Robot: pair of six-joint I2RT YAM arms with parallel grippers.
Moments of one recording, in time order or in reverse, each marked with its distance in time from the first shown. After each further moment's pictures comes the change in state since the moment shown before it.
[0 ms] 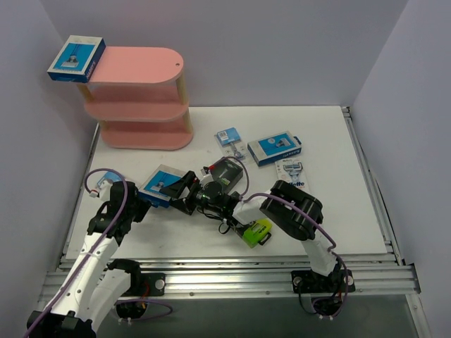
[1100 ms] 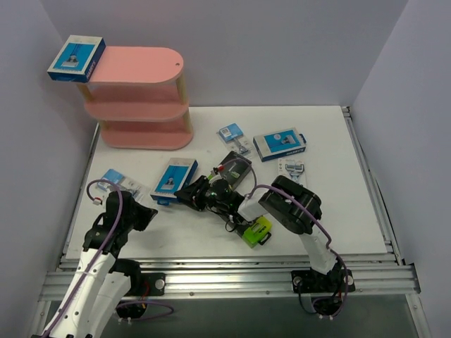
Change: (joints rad) left arm -0.003 -0.167 -0.048 -0.079 0.163 -0.027; right arm -0.087 0.039 -0.054 0.005 -0.050 0.034
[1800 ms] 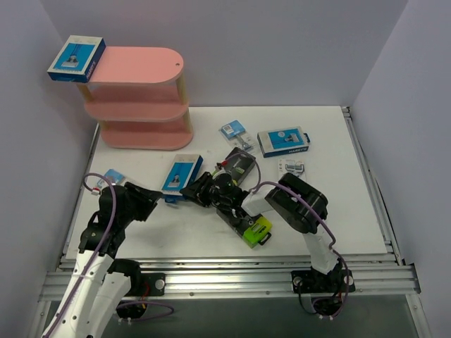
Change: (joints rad) left arm 0.006 -0.015 0.057 0.084 0.071 0.005; right arm -0.046 -0.040 0.009 -0.113 -0.016 -0.124
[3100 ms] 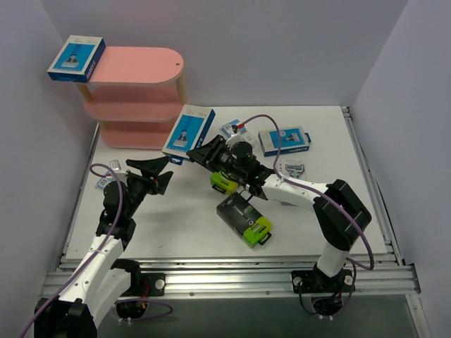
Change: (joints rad) left arm 0.011 0.214 -0.185 0.960 0.190 -0.401; right arm -0.109 -0.368 0.101 -0.271 0.034 -0.209
